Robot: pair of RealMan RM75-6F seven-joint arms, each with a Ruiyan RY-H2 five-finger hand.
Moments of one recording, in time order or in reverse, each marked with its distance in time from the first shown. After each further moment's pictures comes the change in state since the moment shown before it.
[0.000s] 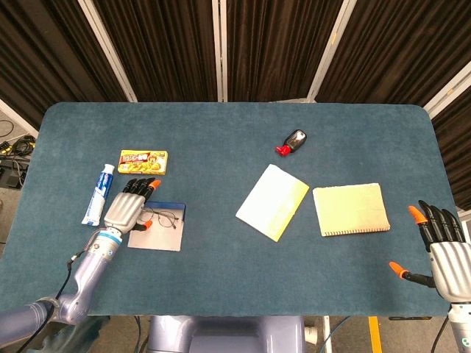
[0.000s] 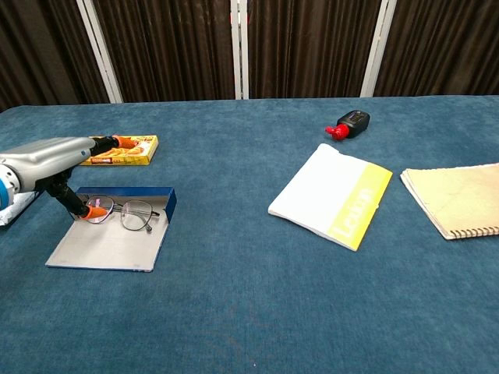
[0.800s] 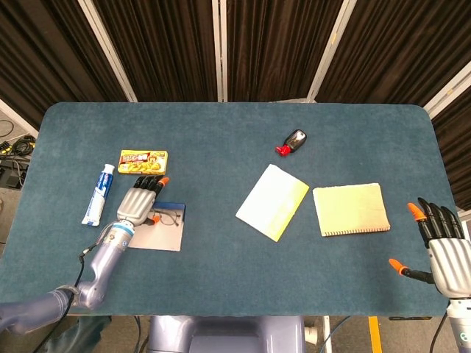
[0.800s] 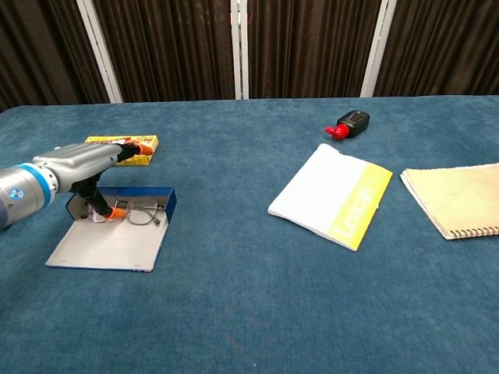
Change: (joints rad) left arm -0.089 -0.124 -0.026 0.194 -0.059 -0.074 0.042; right arm 0.016 -0.015 0.013 0.022 0.022 -0.019 0.004
